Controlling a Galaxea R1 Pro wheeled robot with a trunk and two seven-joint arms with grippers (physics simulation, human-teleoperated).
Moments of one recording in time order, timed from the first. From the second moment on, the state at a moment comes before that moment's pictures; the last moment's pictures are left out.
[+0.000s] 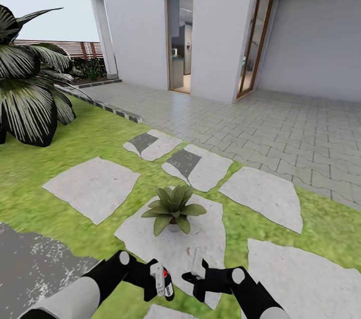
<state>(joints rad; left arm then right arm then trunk) -0.68 -0.03 -0.35 -0.30 -0.56 -0.21 -0.89 -0.50 0.12 -0.06 -0.50 0.78 -0.40 0.83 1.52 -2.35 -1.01</state>
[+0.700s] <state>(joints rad) -0.67 -0.04 -0.35 -0.30 -0.55 -0.21 -0.89 -0.51 0.14 -0.06 -0.53 0.77 -0.40 0.86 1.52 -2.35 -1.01</state>
